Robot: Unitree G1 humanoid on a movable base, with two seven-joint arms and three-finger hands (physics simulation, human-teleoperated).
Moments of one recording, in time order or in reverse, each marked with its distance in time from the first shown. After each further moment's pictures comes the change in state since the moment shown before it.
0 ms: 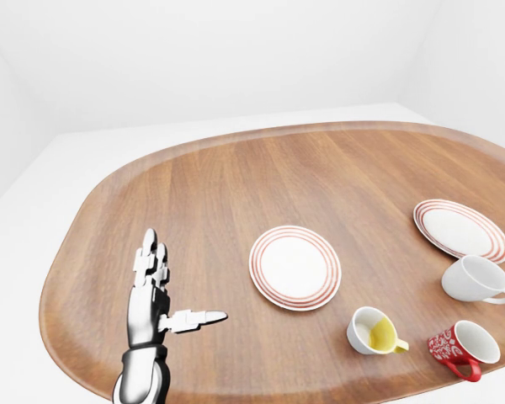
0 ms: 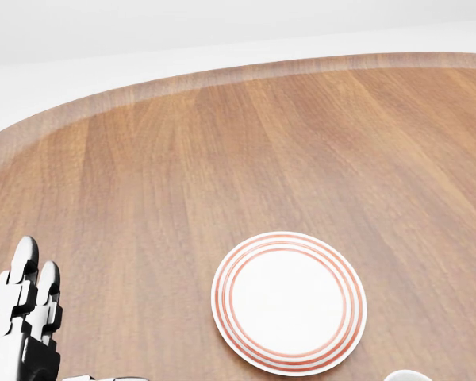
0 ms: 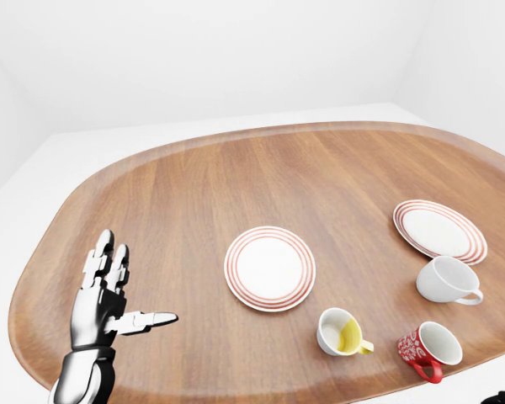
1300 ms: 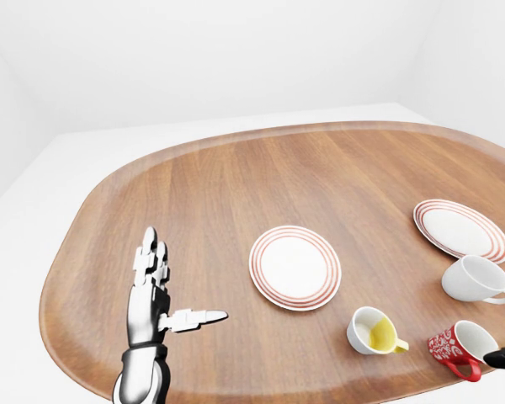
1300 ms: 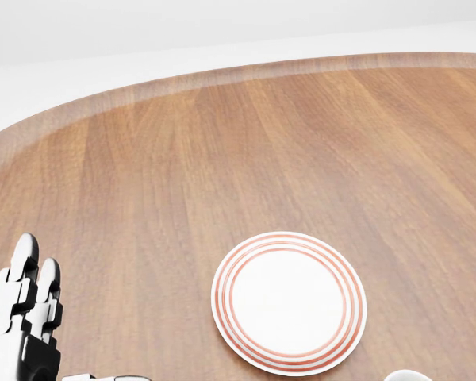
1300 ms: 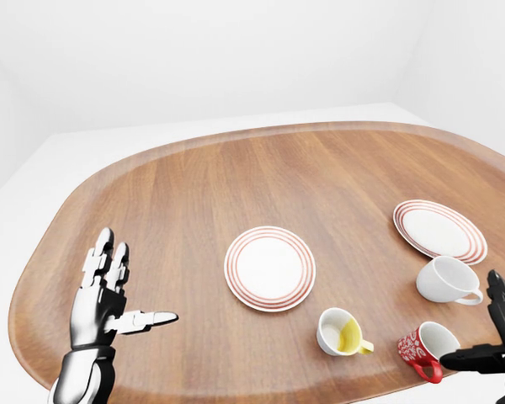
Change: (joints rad) left arm -0.003 0.002 -0.004 -0.009 -0.001 0.000 0.000; right arm -0.074 -0.122 0.165 0.342 0.258 0.000 -0.240
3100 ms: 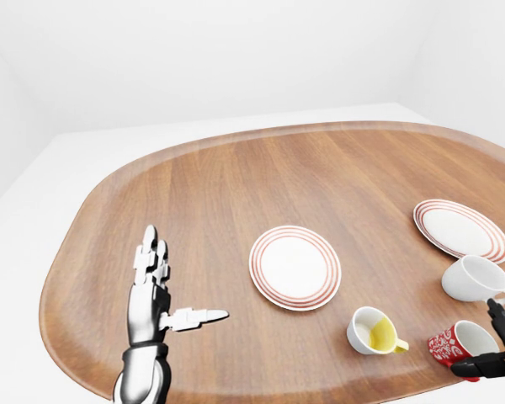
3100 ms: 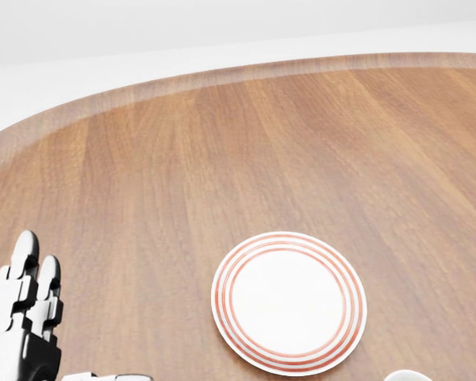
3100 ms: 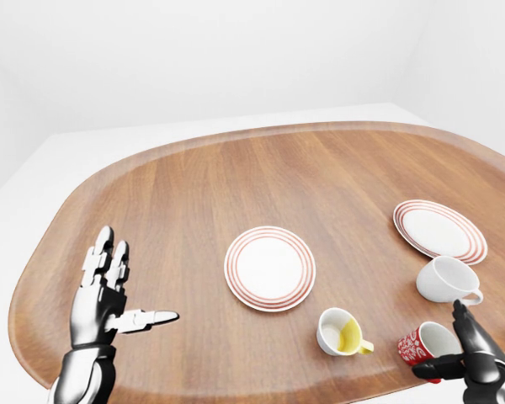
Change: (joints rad) left arm -0.004 0.002 -0.010 -0.009 0.008 0.000 0.010; right arm -0.086 -0.148 0.286 0.587 0.198 0.000 -0.250
